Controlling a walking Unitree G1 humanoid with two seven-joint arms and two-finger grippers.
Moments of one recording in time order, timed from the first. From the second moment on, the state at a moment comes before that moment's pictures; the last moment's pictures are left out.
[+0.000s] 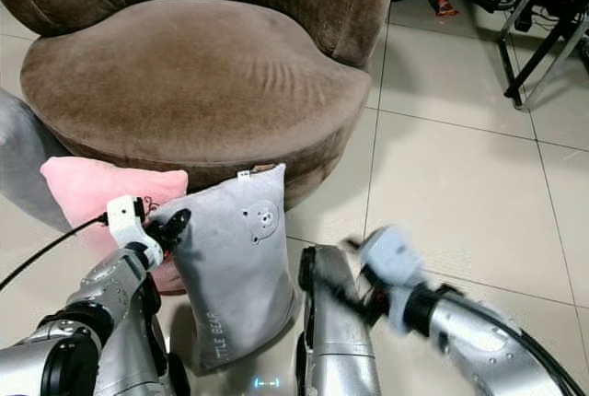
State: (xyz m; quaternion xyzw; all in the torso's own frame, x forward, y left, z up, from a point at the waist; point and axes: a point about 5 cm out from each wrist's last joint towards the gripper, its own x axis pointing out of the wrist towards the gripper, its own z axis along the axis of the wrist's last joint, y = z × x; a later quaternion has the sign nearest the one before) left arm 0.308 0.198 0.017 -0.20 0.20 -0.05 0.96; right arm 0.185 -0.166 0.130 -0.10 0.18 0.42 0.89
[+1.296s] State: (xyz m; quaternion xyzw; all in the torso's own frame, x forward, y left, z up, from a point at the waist) left arm 0.311 0.180 0.019 -0.21 0.20 -0.09 0.95; right arm 0.194 -0.164 0.131 -0.10 0.16 0.42 0.89
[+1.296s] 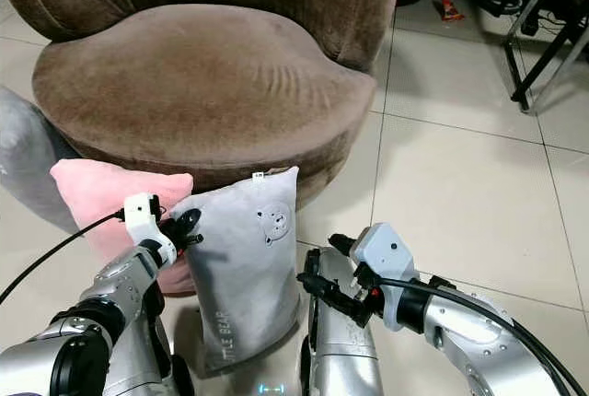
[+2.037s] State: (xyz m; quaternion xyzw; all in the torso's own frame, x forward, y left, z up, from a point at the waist) left arm 0.322 0.110 0.062 -0.08 0.07 -0.31 0.94; right arm 0.235 -0.155 0.111 -0.01 0.10 0.19 0.98
